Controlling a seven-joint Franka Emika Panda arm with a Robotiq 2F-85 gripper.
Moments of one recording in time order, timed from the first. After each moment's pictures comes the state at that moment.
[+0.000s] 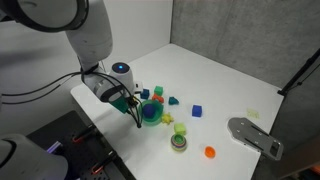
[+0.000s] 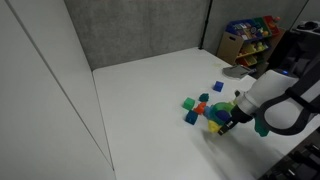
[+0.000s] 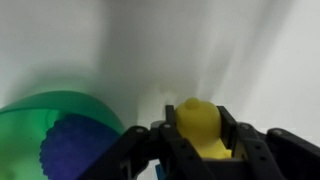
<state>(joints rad) -0.32 0.56 0.42 -2.57 0.01 3.21 -0.14</state>
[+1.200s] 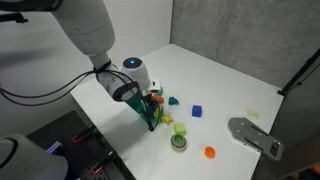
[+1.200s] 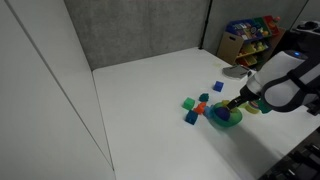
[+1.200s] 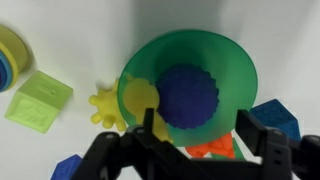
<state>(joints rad) -0.21 0.45 0.16 -2.52 0.01 3.19 -0.08</state>
